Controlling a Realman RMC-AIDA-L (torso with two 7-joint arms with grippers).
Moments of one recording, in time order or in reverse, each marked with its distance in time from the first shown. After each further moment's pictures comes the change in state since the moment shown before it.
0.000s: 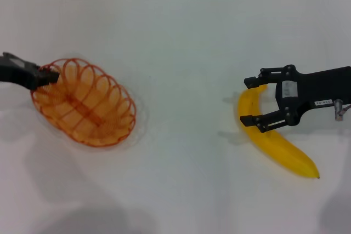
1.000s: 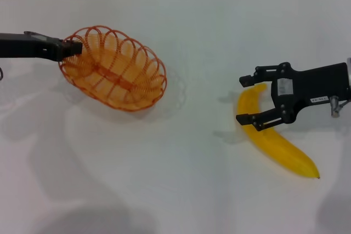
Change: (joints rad) left arm -0.024 -0.005 -0.001 -0.099 -0.197 -0.090 -0.054; right arm 0.020 0.000 -0.017 -0.005 0.000 -0.007 0.021
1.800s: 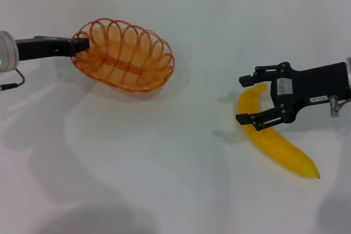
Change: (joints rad) left arm -0.012 -0.001 -0.001 -0.218 -0.145 -0.246 0.040; right arm 0.004 -0.001 -0.002 0.003 -0.002 0.002 0.012
